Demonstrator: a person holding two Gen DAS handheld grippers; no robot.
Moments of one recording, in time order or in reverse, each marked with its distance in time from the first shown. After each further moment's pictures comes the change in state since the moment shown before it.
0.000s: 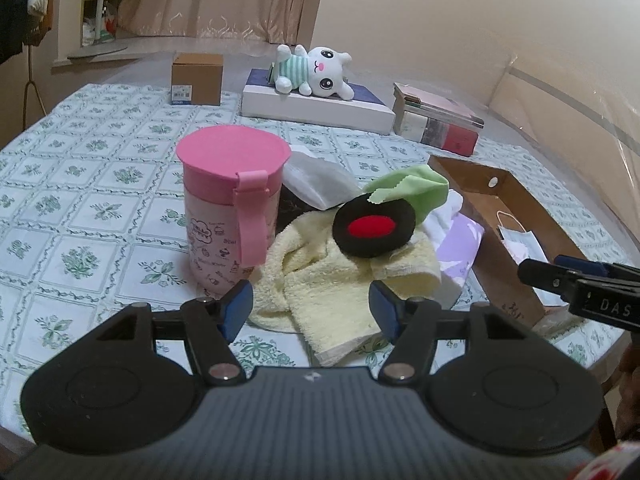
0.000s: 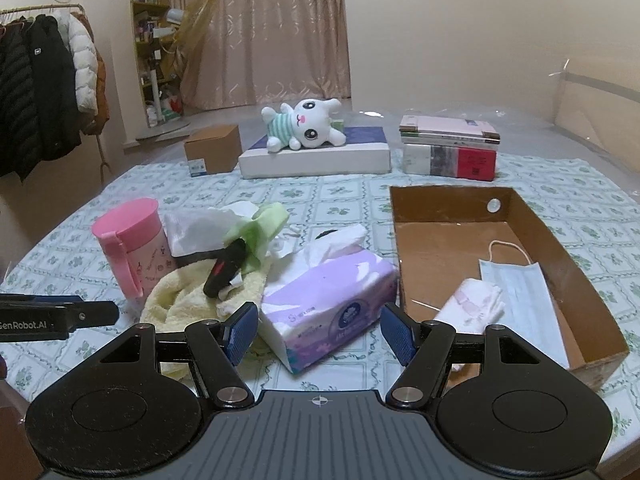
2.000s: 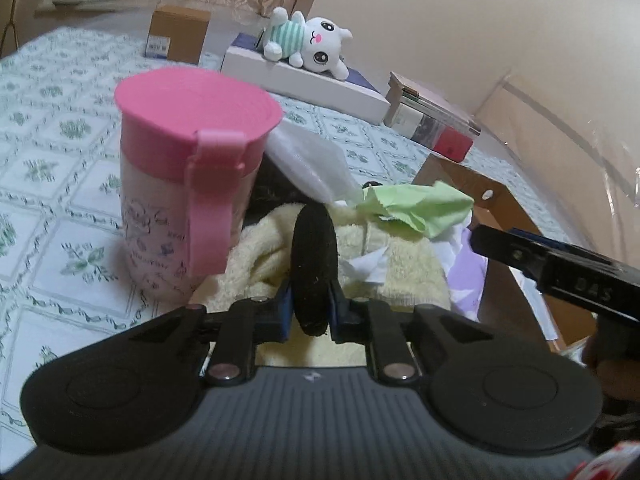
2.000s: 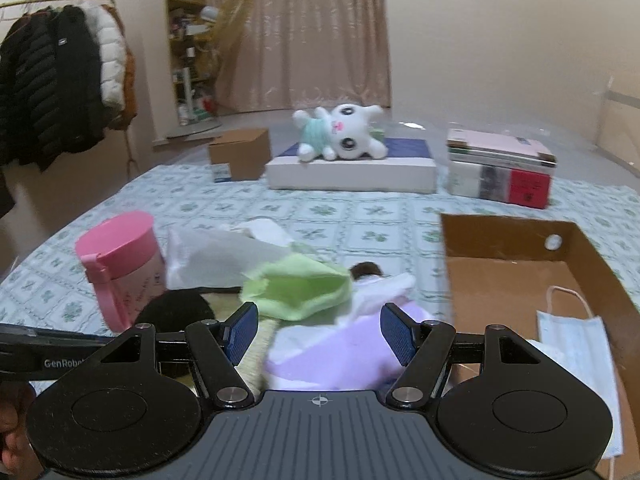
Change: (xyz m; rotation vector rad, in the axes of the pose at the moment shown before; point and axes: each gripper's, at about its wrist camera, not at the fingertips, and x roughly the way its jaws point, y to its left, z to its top) left arm 0.074 0.019 0.005 -0.131 0.052 -0.129; right arm 0.078 0.006 0.027 -0.075 -0.022 0.110
